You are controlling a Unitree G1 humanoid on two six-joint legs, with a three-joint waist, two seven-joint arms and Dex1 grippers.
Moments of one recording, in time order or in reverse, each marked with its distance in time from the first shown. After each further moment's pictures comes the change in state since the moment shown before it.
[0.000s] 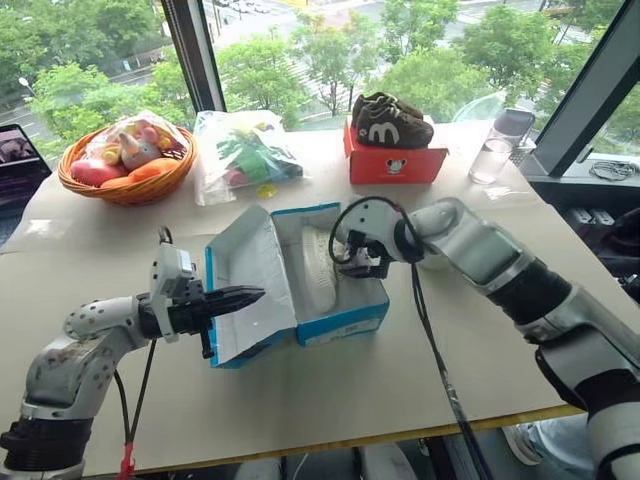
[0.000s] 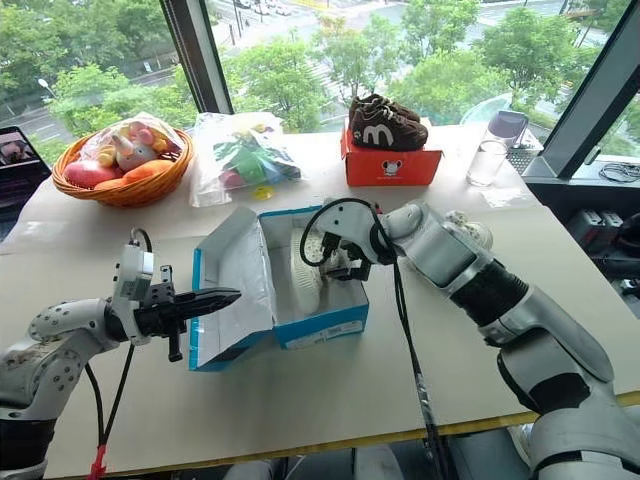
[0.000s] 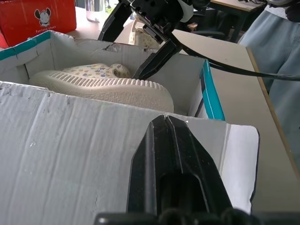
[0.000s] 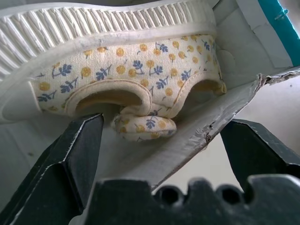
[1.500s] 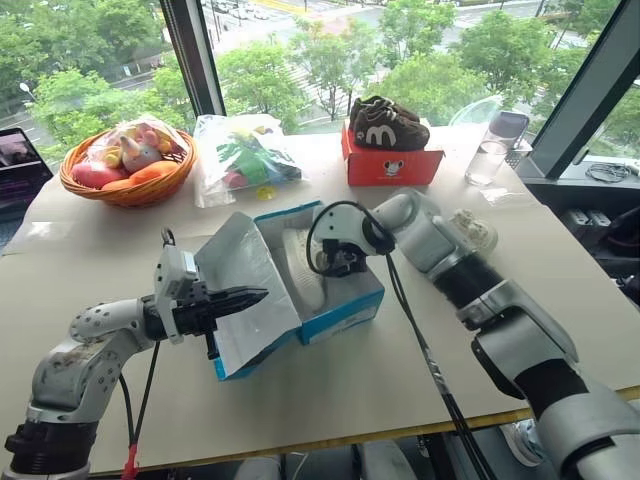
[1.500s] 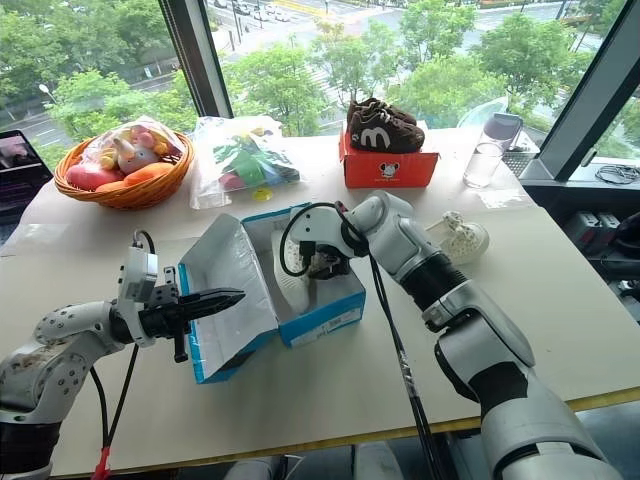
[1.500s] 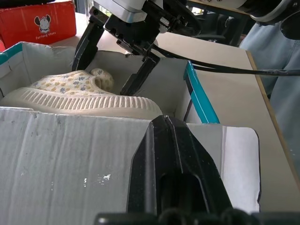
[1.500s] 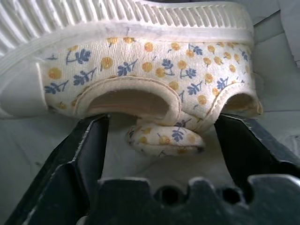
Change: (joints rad) left arm 0.003 -0.019 -0.006 -0.012 0.007 0.000 0.018; right arm -0.056 0.245 -0.120 0.350 -0.319 -0.279 0.256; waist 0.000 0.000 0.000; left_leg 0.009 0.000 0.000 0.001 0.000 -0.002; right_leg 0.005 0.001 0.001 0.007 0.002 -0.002
